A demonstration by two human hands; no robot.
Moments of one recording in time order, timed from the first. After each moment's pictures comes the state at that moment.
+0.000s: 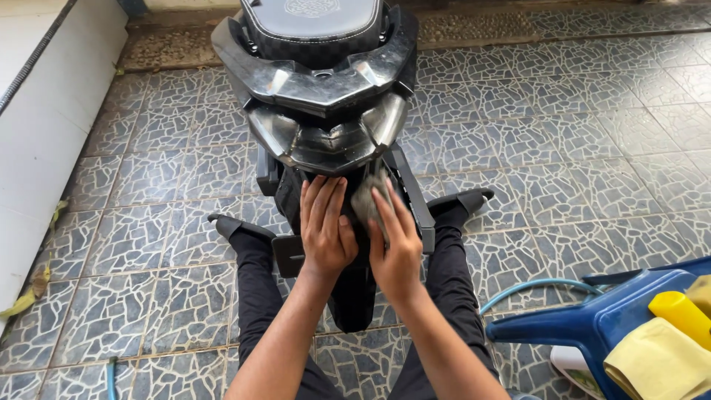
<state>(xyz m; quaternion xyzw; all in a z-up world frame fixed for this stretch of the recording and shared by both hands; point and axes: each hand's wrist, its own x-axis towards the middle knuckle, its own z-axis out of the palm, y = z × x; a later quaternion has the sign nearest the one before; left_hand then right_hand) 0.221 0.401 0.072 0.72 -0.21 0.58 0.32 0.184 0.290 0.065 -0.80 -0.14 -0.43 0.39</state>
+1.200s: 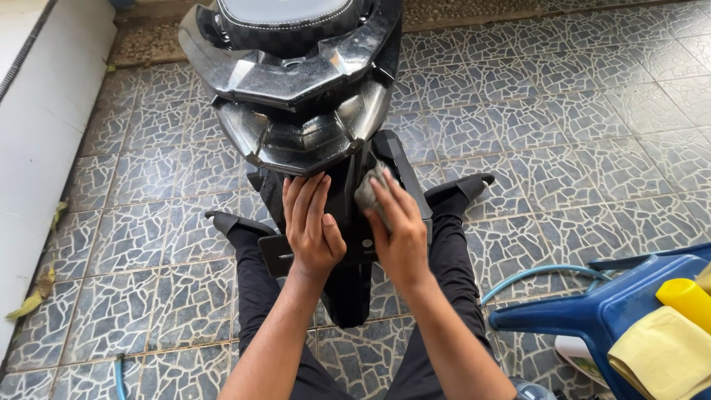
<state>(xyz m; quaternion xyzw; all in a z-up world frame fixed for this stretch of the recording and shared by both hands) 0.224 0.398 0.071 0.71 -0.21 0.60 0.31 0.201 0.256 0.047 -0.83 -0.15 -0.36 0.39</state>
